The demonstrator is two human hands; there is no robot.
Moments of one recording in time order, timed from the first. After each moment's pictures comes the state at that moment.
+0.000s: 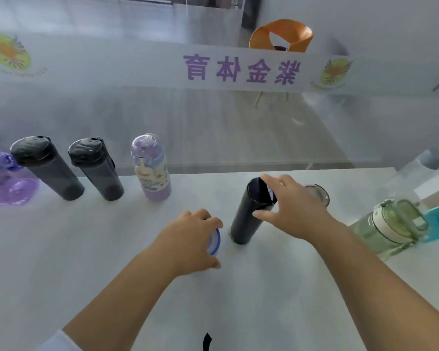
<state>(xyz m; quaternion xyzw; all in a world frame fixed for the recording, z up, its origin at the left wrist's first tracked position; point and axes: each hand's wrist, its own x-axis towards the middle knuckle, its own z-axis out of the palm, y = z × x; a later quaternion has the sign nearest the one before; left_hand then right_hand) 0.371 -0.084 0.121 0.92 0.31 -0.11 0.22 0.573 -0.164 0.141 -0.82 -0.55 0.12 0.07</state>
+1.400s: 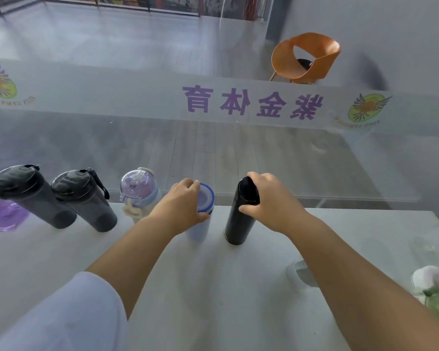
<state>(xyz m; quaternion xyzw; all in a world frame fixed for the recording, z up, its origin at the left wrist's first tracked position) 0.455 0.053 0.115 0.87 0.44 -0.01 0.20 0.630 -0.032 0.133 -0.78 -0.59 0.17 0.16</state>
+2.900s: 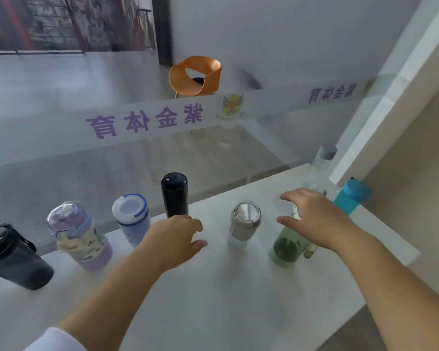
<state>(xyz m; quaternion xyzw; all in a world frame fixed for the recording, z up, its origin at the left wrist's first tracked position) 0.471 -0.065 0.151 0.98 0.19 -0.02 0.10 0.638 -0.268 0.206 -0.92 -0.38 0.06 0.08</state>
